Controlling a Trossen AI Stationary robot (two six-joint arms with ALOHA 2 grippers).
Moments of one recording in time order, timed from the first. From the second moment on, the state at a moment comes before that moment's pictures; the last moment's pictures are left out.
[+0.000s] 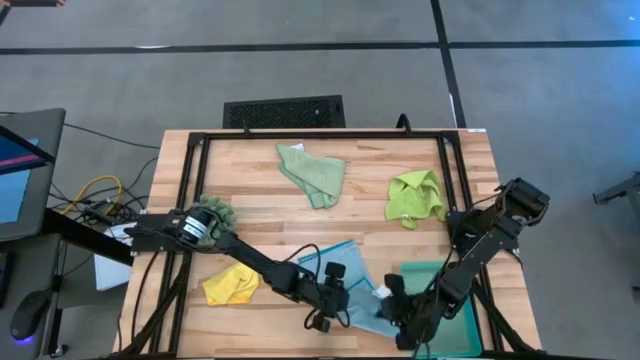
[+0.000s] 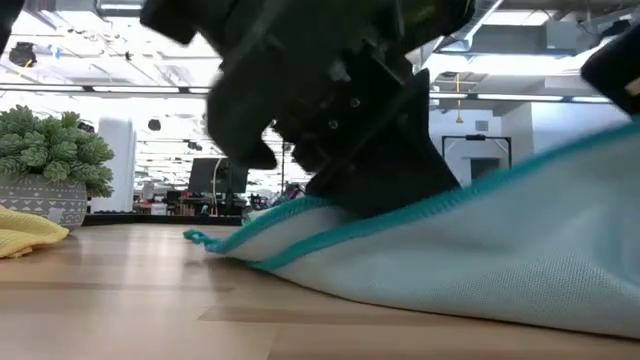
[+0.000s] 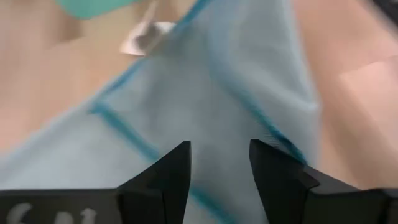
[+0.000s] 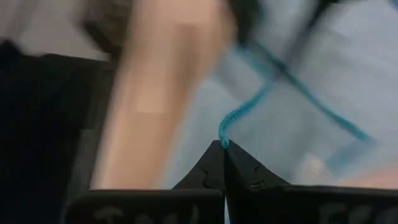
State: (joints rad) left arm -0.45 2.20 1.45 -0.02 -0.22 -0.02; right arm 0.88 1.67 0.89 -0.13 0.39 0.66
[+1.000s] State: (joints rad) left arm -0.31 2.32 1.49 0.19 -0.05 -0.43; right arm 0.85 1.80 0.90 0.16 0.00 0.51
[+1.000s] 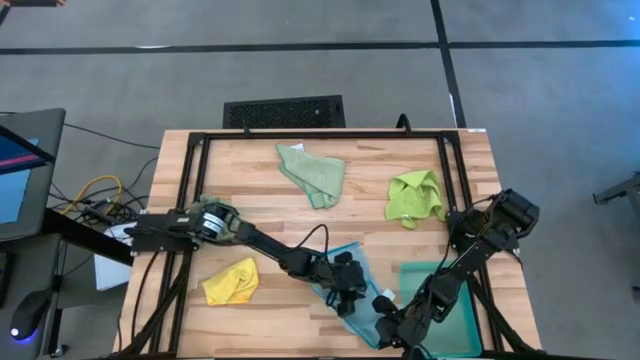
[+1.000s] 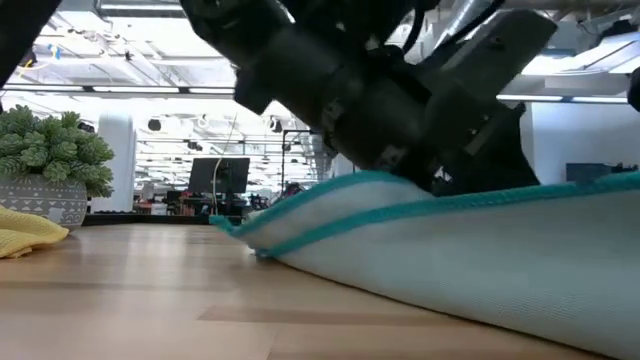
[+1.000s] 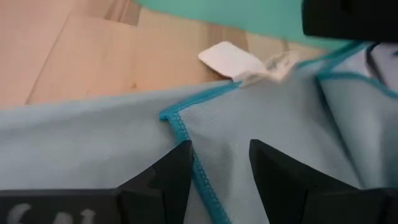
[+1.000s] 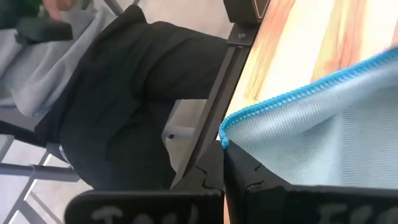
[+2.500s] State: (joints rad) left arm -0.26 2.46 1.60 0.39 0.10 -0.27; right arm 0.84 1.79 0.90 0.14 0.00 0.52
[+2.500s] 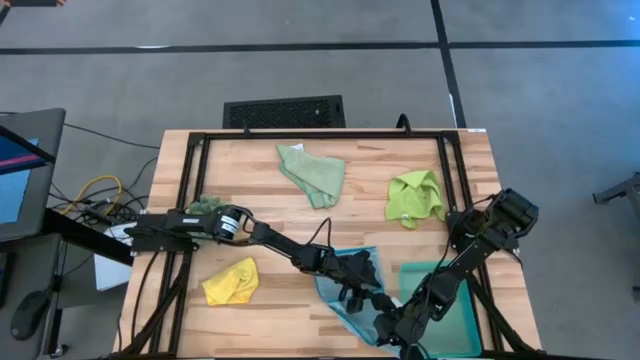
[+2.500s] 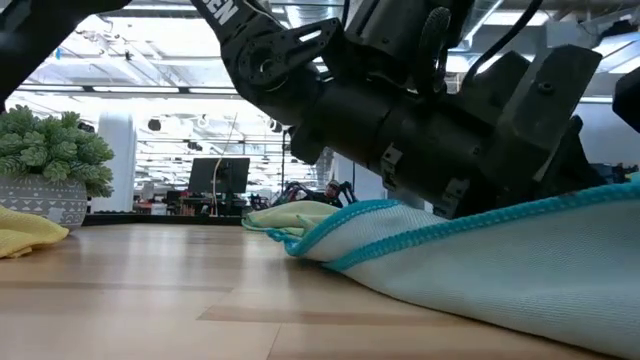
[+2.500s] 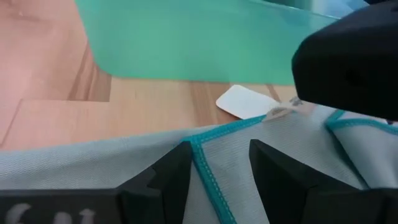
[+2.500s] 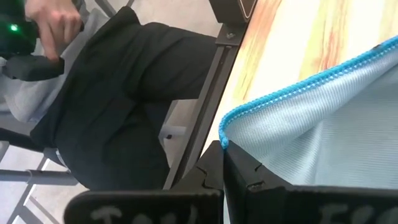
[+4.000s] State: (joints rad) left arm -0.48 1.98 0.96 0.83 -0.42 -0.01; right arm 0.76 1.79 0.98 0.06 0.71 0.38
